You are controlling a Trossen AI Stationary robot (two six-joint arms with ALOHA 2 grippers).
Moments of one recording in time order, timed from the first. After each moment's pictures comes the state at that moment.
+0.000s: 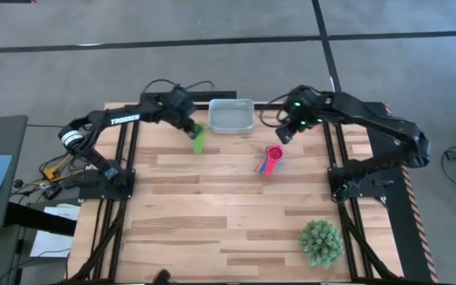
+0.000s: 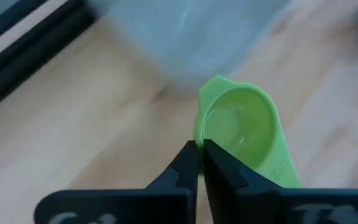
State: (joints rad) left arm 0.66 1.57 1.04 -0.37 0.09 -0.18; right arm -0.42 1.23 1.30 -1.02 0.00 0.43
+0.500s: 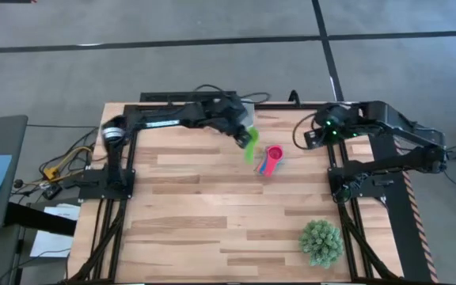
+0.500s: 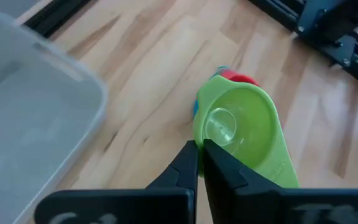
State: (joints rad) left arm 0.32 1.96 1.71 -0.45 0.04 -0.35; right arm -0.26 1.00 1.30 -1.45 0.16 0.95
